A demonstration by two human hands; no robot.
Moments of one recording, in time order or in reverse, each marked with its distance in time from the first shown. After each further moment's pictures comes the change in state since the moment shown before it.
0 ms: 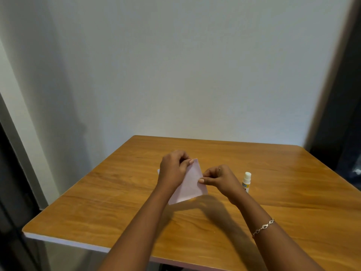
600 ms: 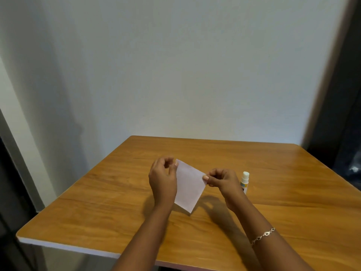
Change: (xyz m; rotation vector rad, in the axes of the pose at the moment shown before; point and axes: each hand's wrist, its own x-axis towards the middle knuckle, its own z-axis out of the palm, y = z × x) left_hand -0.024 -0.012 0.014 -0.128 0.385 -0.194; right_hand -0.008 0.012 0.004 0.279 0.177 -0.002
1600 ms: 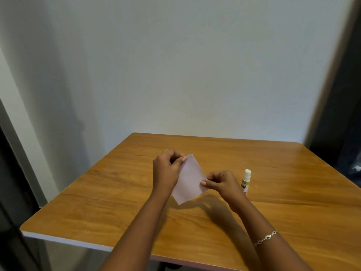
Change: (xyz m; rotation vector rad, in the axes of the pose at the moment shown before) left_hand 0.016 0.015 -0.011 -0.048 -0.231 0.054; right_hand -0.003 0.009 0.000 -0.135 -0.106 -0.002
